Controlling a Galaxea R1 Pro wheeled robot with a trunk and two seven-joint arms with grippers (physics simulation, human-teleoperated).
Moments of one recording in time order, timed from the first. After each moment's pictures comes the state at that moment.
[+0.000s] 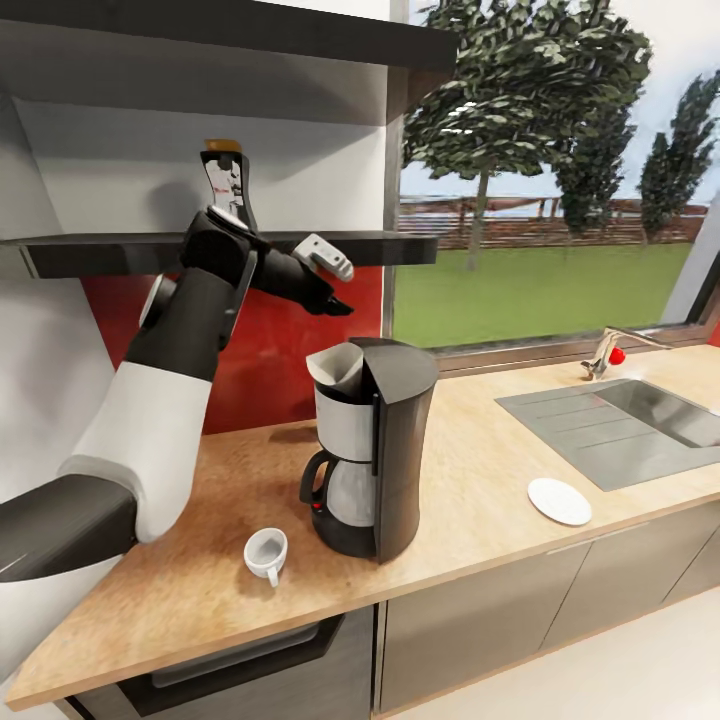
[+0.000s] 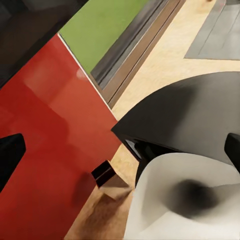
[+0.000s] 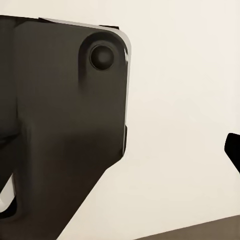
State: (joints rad) left arm -1.43 -0.11 -0.19 -1.14 -0.75 0.95 -1.11; right arm 0.00 0.00 0.00 -0.04 0.07 -0.15 -0.10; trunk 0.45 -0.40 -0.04
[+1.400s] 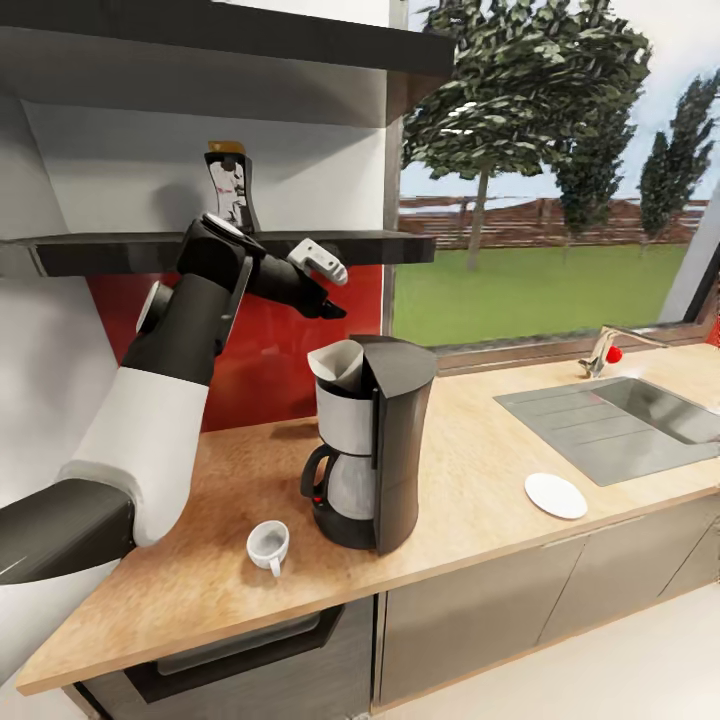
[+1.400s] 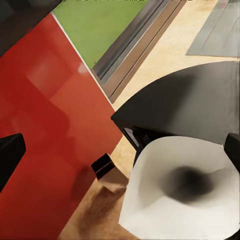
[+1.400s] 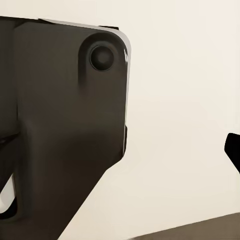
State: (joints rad) left arm -1.41 -0.10 -0.18 -1.14 -0.75 0.94 -1.09; right arm 0.00 0.00 0.00 -0.05 0.07 -0.15 -0.10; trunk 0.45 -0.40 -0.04
